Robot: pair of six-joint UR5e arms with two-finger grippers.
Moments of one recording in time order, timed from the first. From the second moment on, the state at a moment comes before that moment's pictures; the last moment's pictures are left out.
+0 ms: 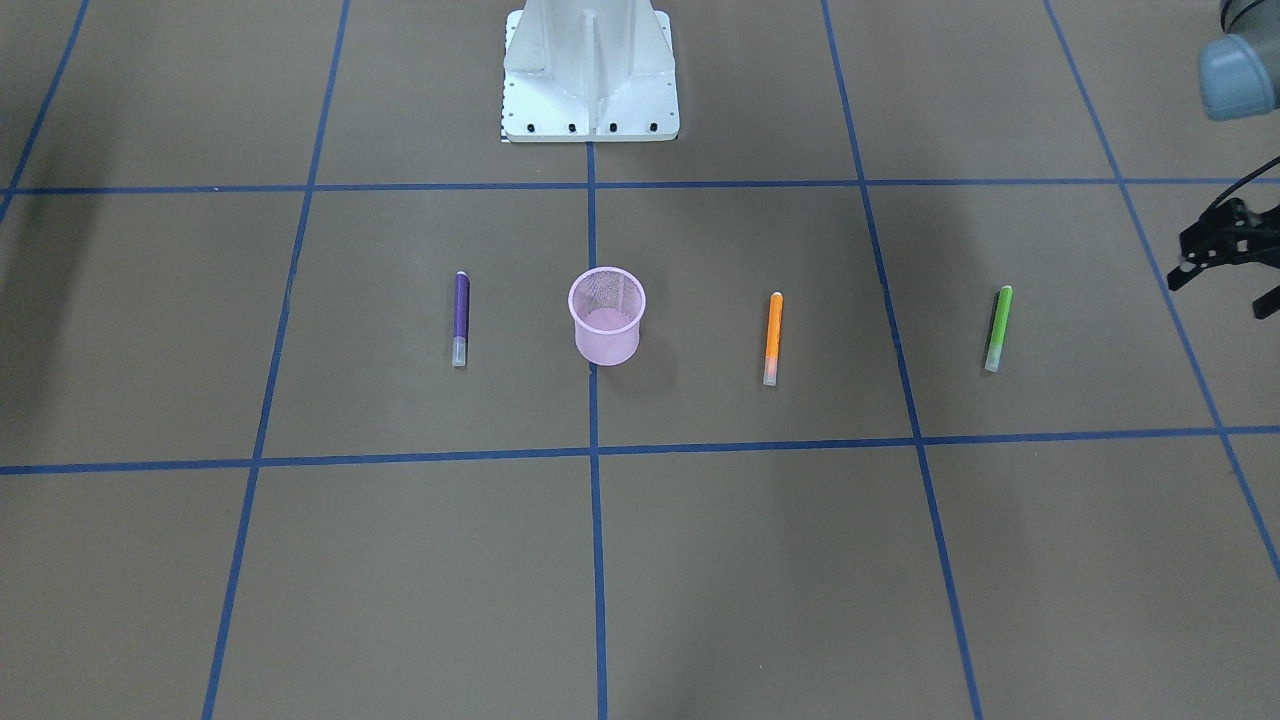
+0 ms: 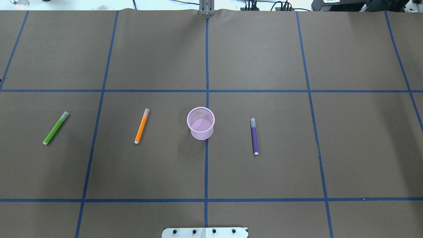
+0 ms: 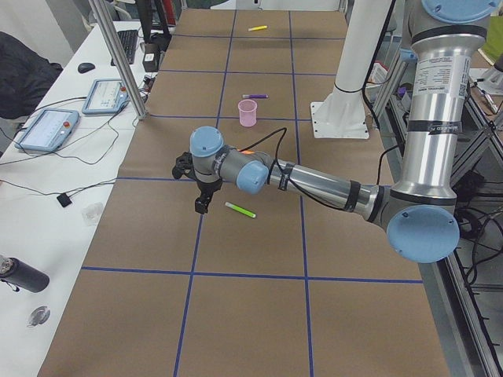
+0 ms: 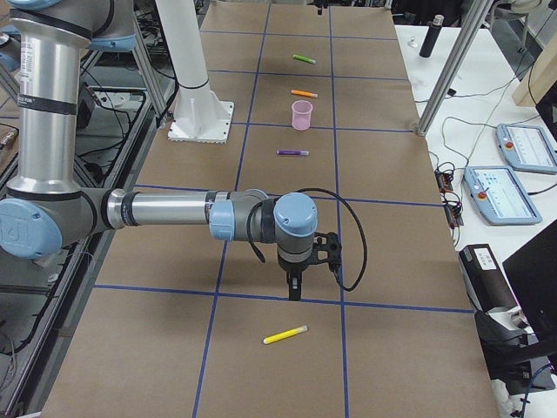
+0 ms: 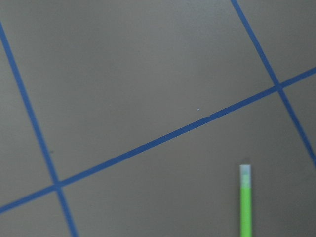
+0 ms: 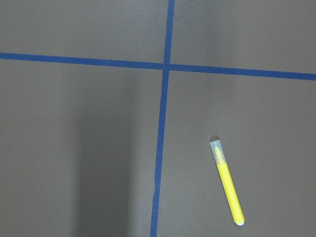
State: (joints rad) left arm -1.27 -1.62 -1.77 -1.84 -2.37 -0.28; right arm 1.61 -1.71 1.78 -1.63 2.36 -0.09
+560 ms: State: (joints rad) left arm -1.02 -1.63 -1.72 -1.99 -2.18 -0.63; right arm 1.61 -1.71 1.78 -1.63 2.36 -0.09
